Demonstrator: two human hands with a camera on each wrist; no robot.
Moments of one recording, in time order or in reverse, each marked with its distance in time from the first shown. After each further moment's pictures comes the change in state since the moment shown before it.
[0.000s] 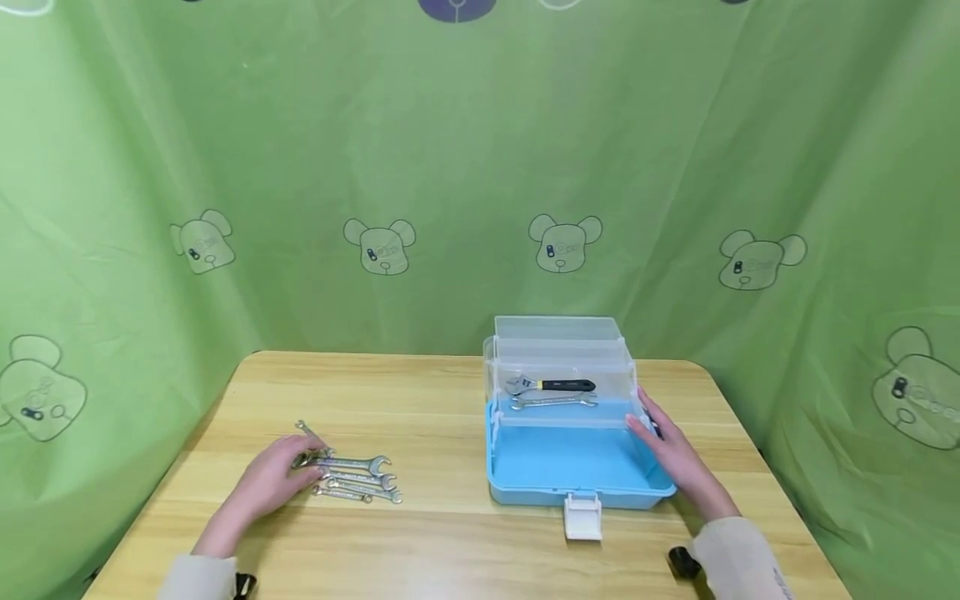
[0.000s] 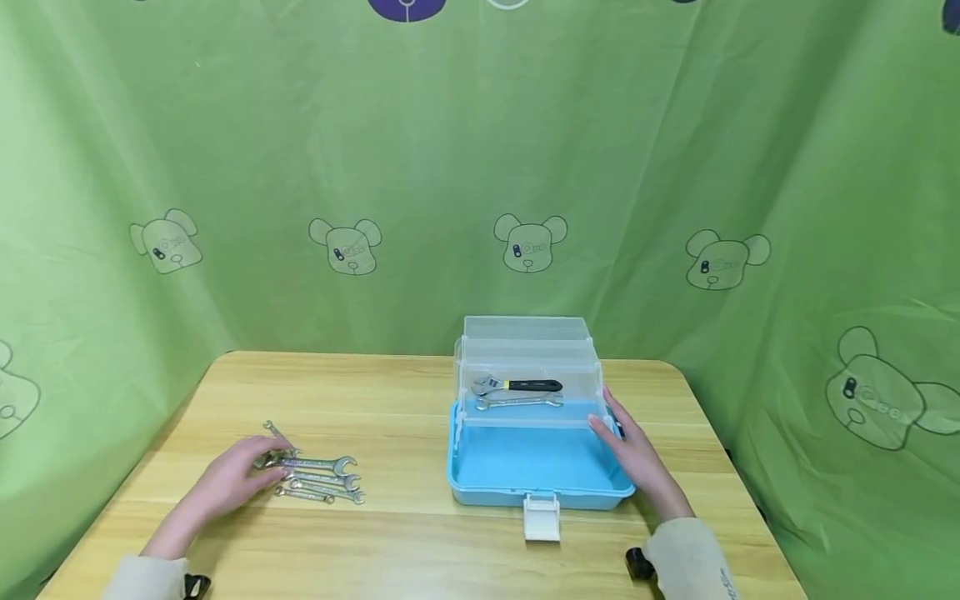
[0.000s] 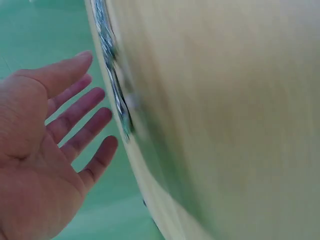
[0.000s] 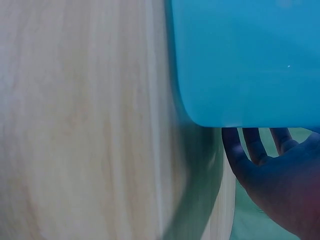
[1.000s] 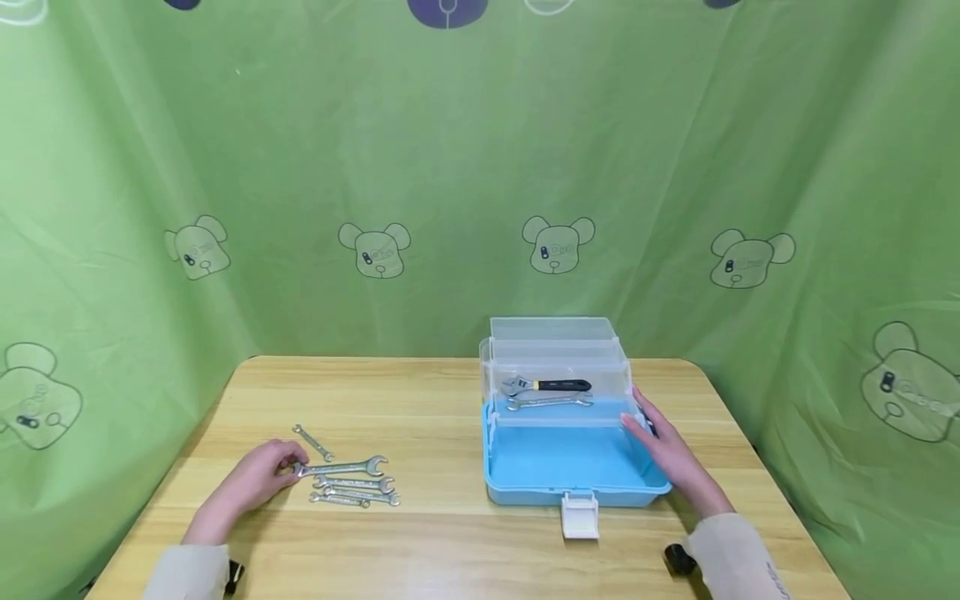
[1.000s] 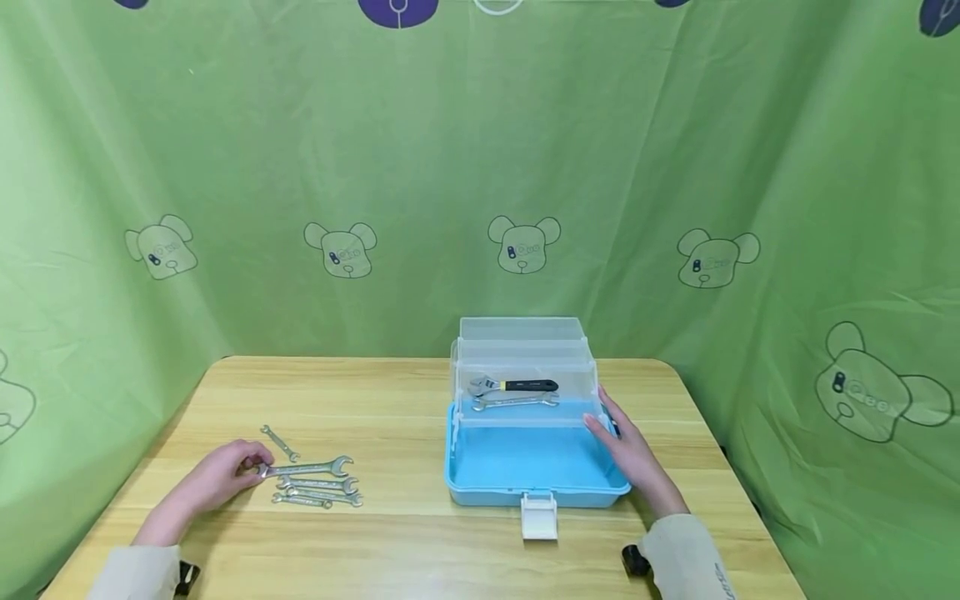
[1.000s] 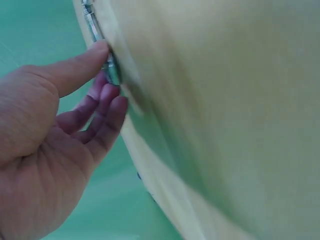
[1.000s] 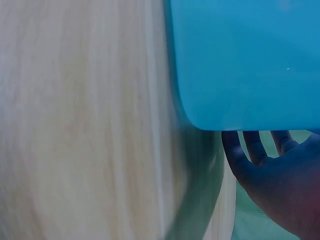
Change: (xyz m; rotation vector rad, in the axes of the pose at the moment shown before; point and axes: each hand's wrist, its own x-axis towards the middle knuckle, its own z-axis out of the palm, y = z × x) left_hand 0.006 -0.026 -0.013 -0.015 -0.135 -0.004; right_hand -0.002 0.001 0.002 0.021 0.014 -0.005
